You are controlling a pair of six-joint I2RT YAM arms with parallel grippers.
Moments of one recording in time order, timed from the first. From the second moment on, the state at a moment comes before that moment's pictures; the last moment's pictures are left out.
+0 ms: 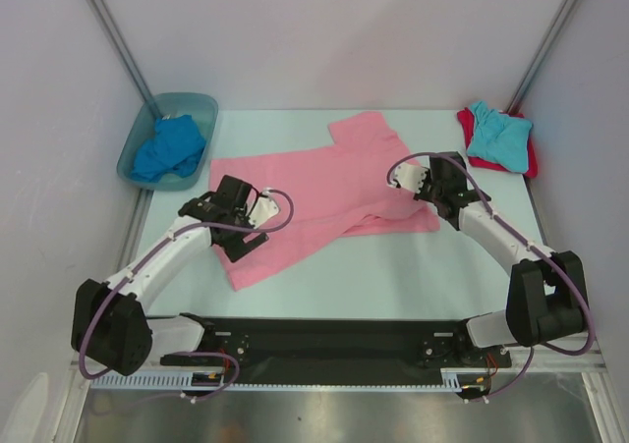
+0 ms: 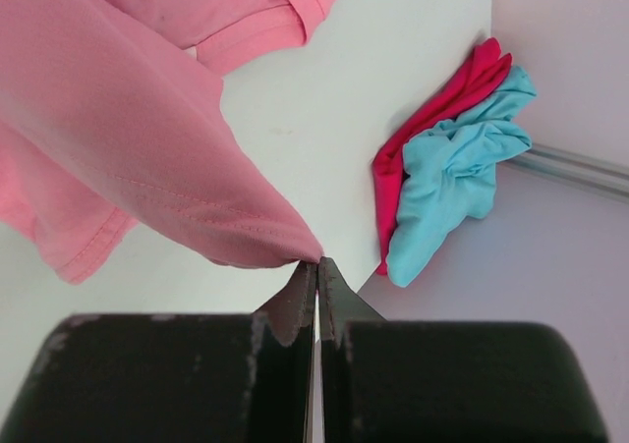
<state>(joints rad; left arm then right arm) -0.40 1.24 0.92 -0.82 -0.16 0.64 0.24 1.40 0.92 -0.24 0.21 -1.11</state>
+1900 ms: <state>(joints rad) -0.73 0.58 0.61 -1.01 0.11 1.05 0.37 1.50 0.96 -0.19 0.37 -1.14</state>
